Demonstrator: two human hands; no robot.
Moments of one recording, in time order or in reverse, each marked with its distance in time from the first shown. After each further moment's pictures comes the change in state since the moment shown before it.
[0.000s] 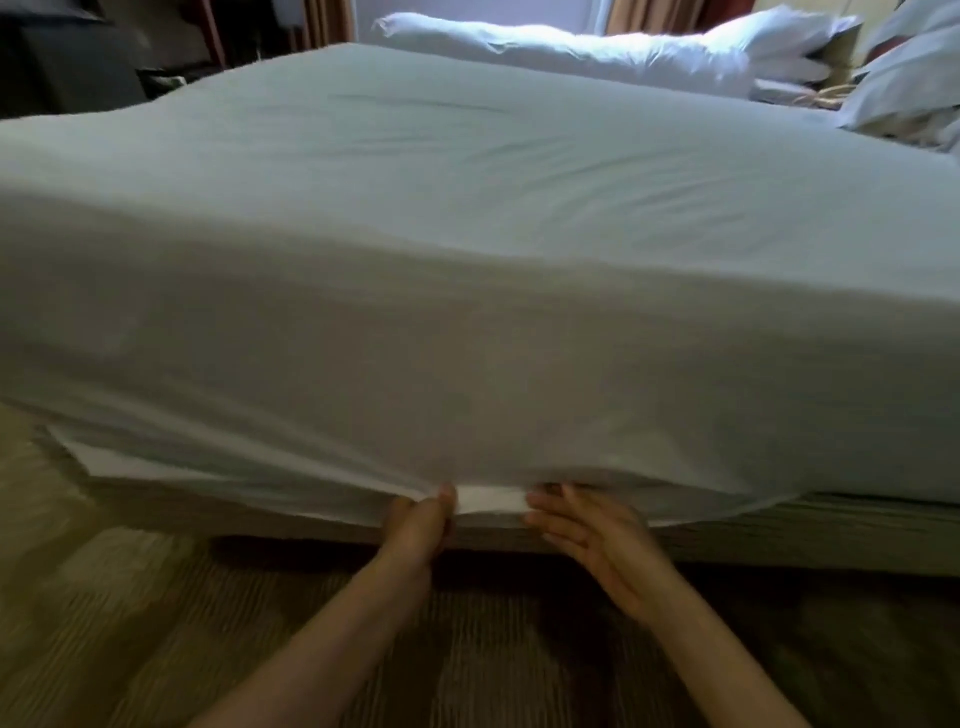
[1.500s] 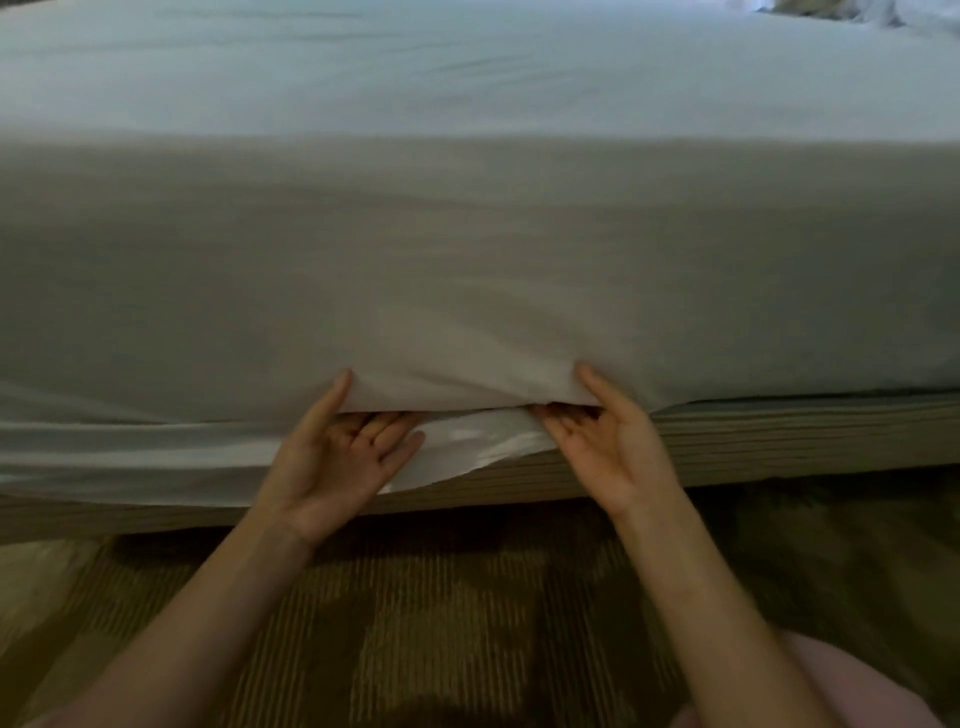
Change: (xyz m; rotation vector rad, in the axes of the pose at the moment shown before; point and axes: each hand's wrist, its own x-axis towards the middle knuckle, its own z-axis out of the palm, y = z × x) left_hand -0.040 0.019 0.052 -0.561 -0.653 -0.050; right_hand 0.001 -0.043 -0.095 0.786 0.025 -0.100
